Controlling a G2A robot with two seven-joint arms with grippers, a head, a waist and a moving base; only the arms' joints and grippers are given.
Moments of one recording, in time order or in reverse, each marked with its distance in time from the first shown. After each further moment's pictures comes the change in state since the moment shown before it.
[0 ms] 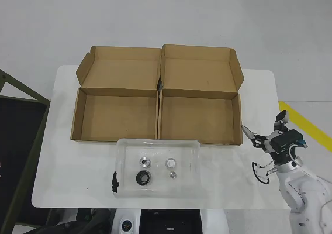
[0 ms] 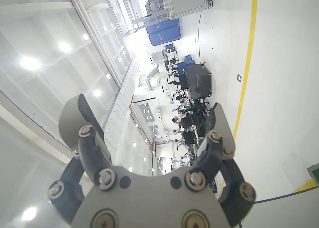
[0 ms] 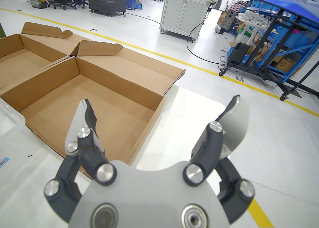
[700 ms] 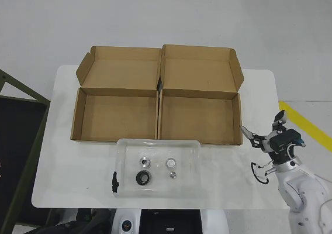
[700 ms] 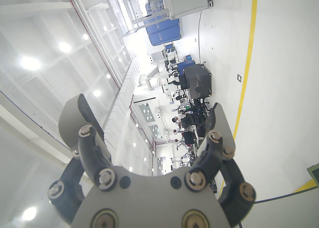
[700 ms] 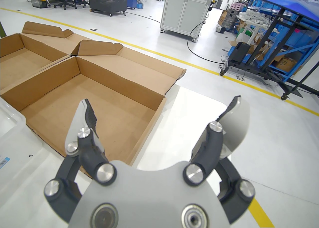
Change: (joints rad) left arm 0.000 0.000 0.000 0.000 0.000 0.000 0.000; right arm 0.012 0.001 -0.021 -0.001 0.011 -0.019 0.036
